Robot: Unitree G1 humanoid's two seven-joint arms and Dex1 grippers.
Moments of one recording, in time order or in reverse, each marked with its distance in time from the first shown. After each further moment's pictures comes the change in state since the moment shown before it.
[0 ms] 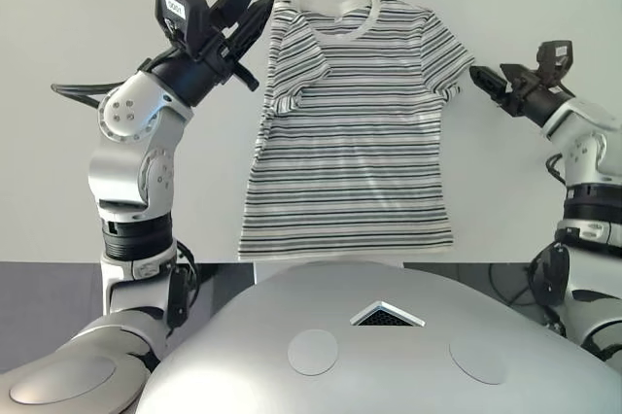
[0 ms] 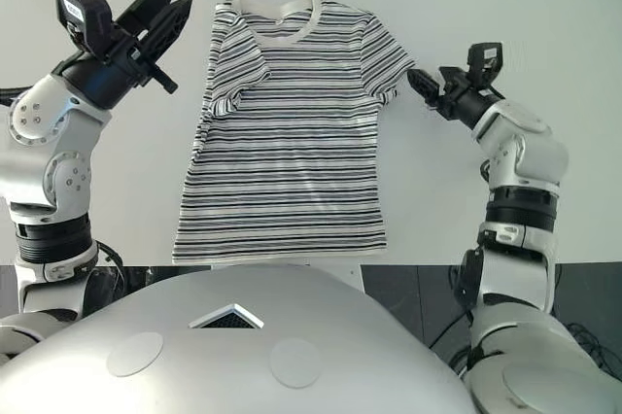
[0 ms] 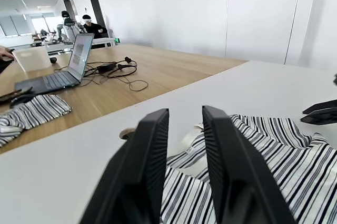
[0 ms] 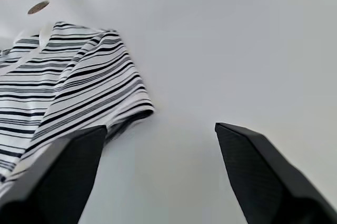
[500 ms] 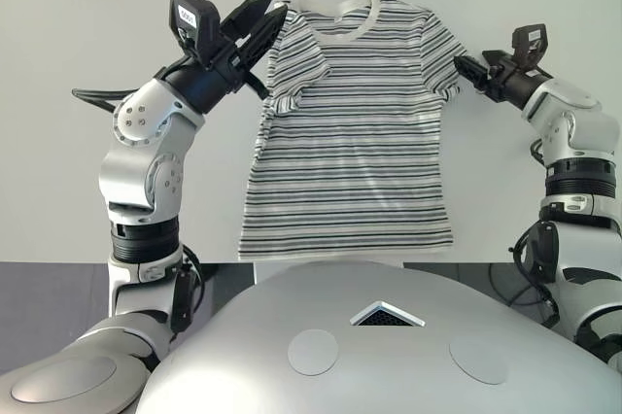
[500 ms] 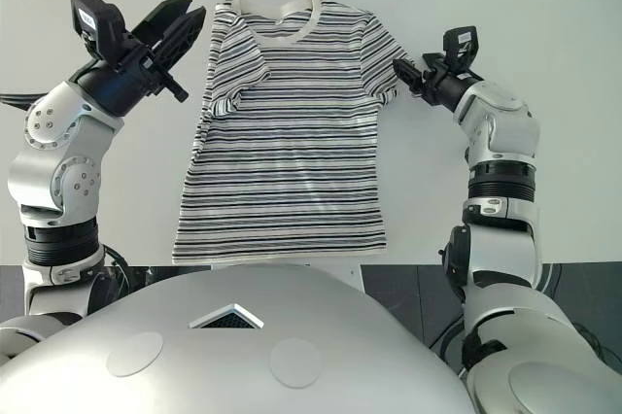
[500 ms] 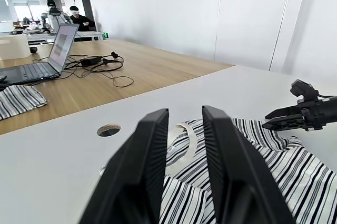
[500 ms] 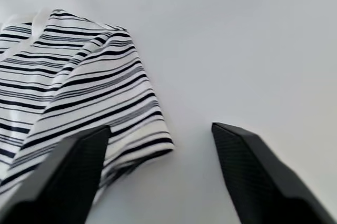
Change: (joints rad) left arm 0.009 -0.017 -0.021 0.001 -0.049 0.020 -0.004; right arm -0.109 0.062 0.077 0.143 -0.110 -0.119 -0.011
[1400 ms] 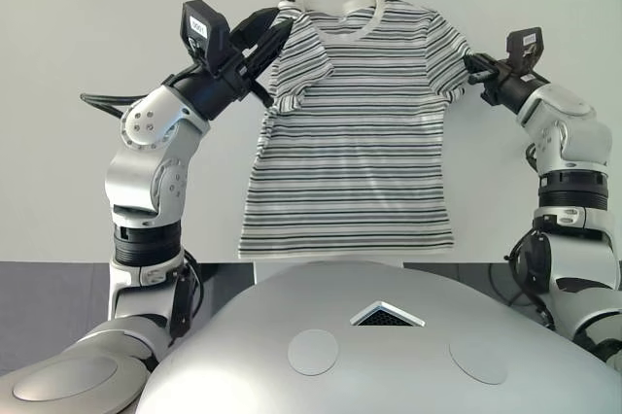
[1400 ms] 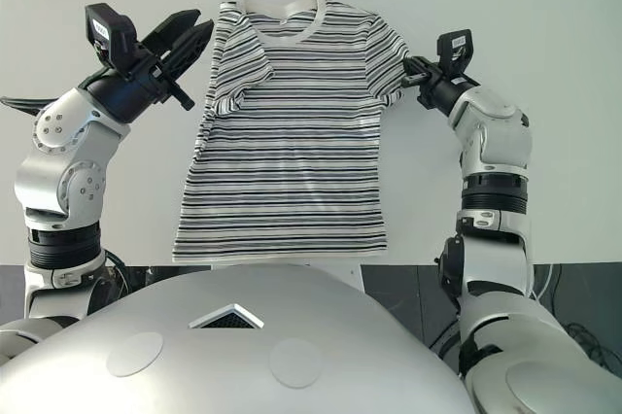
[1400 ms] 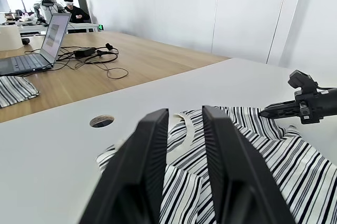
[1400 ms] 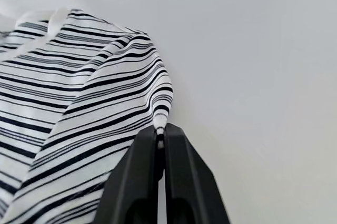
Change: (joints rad) left arm 0.021 0.005 -0.028 0.003 0.010 -0.002 0.001; right arm 0.081 0.017 -0.005 -0.150 -0.023 -0.007 -0.049
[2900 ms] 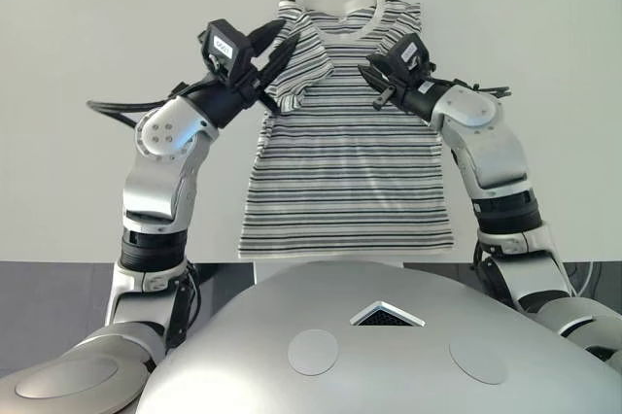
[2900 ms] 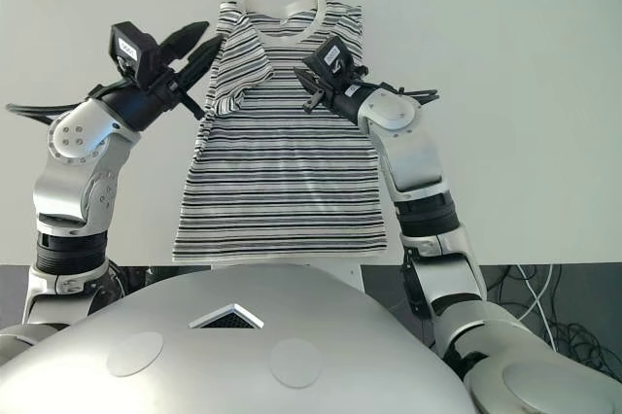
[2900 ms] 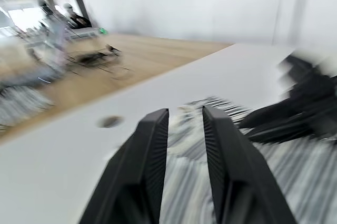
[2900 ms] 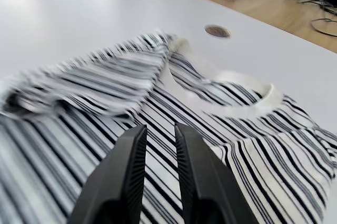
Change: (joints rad) left arm 0.054 0.043 -0.085 0.033 0.243 -0.224 0.061; right arm 0.108 0.164 0.309 -0.502 -0.133 0.061 0.019
